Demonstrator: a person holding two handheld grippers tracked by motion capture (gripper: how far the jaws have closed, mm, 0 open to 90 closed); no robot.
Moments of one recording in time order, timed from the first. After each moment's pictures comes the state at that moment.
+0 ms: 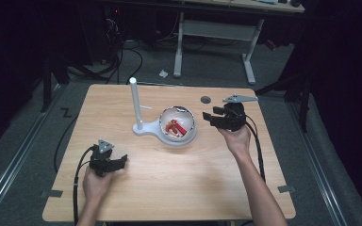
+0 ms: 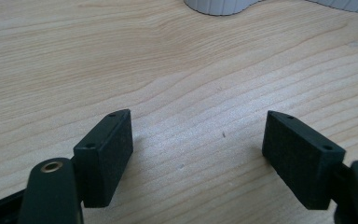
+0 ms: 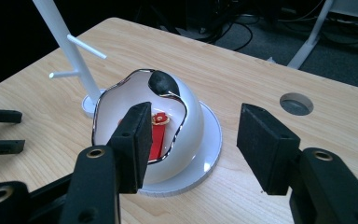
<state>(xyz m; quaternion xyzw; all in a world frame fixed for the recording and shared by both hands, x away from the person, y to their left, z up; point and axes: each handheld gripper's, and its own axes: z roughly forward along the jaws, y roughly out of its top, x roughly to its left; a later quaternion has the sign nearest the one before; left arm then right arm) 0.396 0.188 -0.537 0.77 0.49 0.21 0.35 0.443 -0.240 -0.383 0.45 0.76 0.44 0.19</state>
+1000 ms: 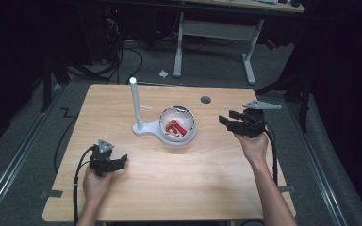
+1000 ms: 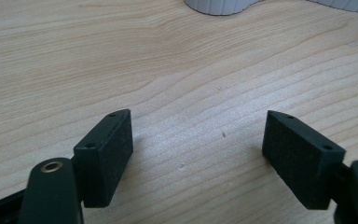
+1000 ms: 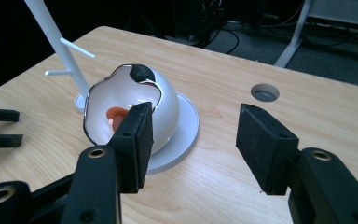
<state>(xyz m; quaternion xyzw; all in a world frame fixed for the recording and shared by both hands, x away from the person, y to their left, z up) 0.396 0.188 -0.537 0.77 0.49 0.21 0.35 0.413 -0.284 -0.377 0.46 0.74 0.45 0.20</state>
